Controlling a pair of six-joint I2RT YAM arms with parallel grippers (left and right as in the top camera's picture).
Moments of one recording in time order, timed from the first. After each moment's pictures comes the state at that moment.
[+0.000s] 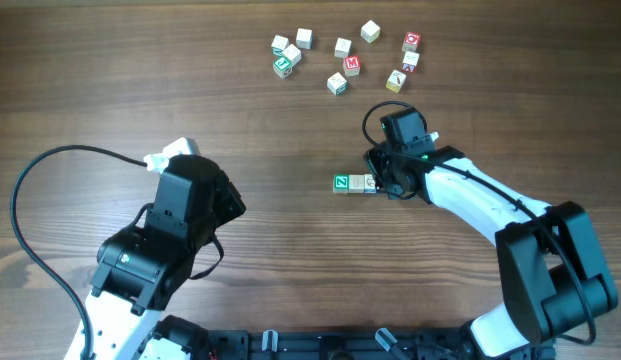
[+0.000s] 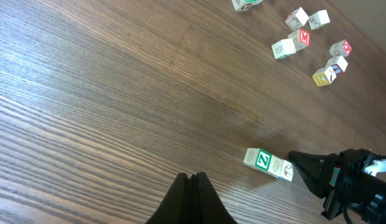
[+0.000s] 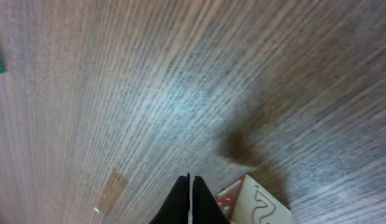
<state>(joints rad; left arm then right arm) -0.40 0.92 0.93 -0.88 -0.14 -0.83 0.39 1.72 0.91 -0.30 -0.10 1.43</state>
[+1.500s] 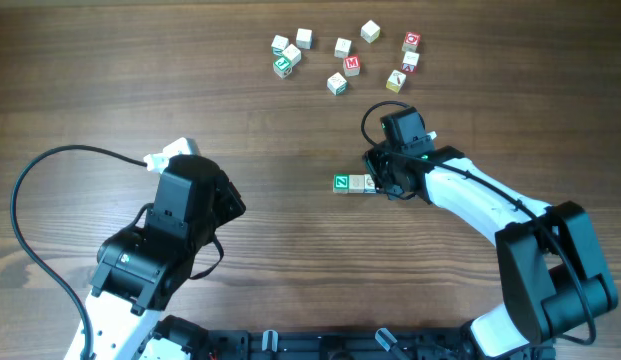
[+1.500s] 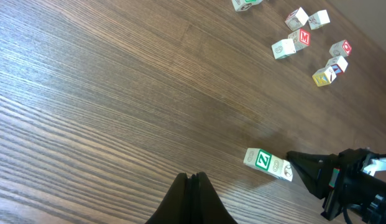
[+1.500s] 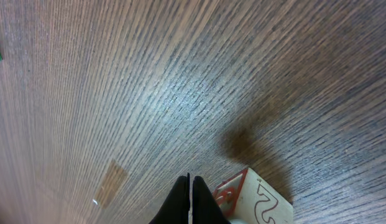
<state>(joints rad) -0.40 0.92 0.93 -0.88 -0.14 -0.83 0.39 1.72 0.91 -0.30 -0.12 1.41</state>
